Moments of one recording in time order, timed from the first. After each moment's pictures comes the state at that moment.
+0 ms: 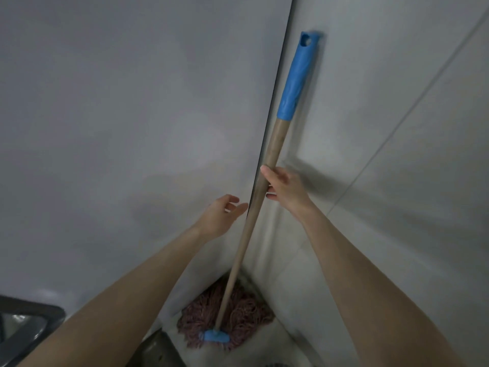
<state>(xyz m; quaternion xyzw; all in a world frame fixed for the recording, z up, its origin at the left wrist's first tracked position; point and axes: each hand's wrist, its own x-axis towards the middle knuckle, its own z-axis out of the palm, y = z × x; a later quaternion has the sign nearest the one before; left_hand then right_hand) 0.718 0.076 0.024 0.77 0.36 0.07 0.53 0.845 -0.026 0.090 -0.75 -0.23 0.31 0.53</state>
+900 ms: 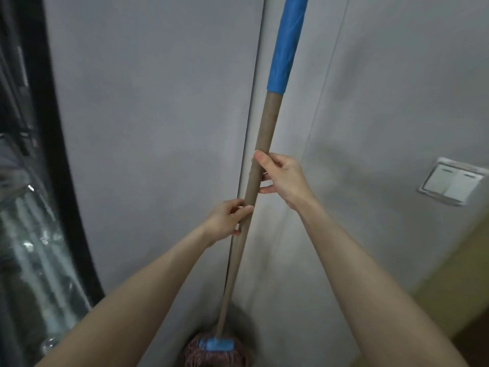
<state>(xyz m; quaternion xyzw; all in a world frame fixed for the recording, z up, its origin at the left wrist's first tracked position) 0.572 -0.036 0.228 0.77 0.12 0.14 0.61 0.646 -0.152 0.328 -0.68 -0.36 0.11 0.63</state>
